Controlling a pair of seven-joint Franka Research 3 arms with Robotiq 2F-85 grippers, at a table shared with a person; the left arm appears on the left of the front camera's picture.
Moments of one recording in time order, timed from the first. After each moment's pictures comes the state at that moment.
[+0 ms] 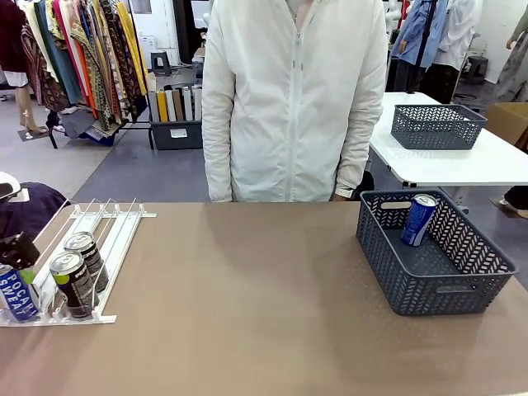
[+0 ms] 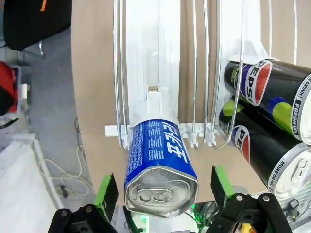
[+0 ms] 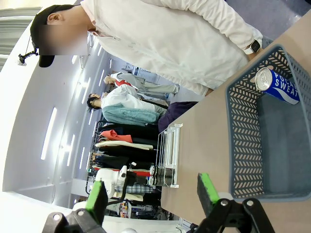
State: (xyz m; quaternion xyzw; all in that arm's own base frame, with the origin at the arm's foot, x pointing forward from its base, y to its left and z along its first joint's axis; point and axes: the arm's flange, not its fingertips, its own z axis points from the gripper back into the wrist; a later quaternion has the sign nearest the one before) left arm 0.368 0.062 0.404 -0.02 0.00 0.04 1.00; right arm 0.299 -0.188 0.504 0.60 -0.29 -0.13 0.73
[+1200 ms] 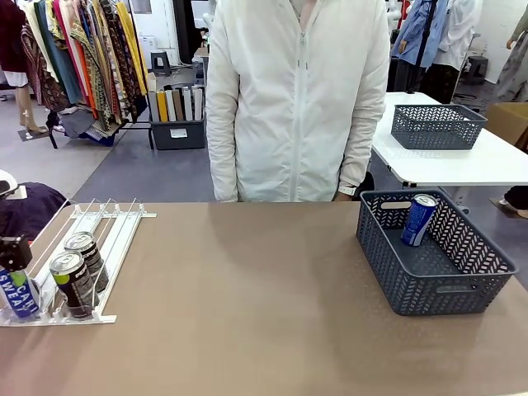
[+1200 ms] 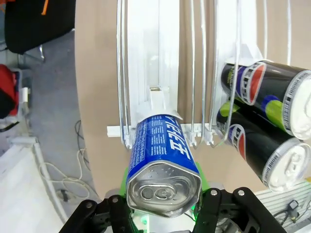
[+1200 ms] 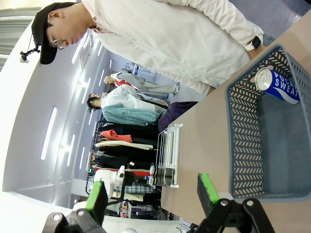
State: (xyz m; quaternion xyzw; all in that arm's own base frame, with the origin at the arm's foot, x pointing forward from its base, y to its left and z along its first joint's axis) left arm 0.366 0.063 0.416 -0.02 -0.01 0.04 1.00; right arm 0.299 -0.188 0.504 0.60 -0.29 -0.13 0.73
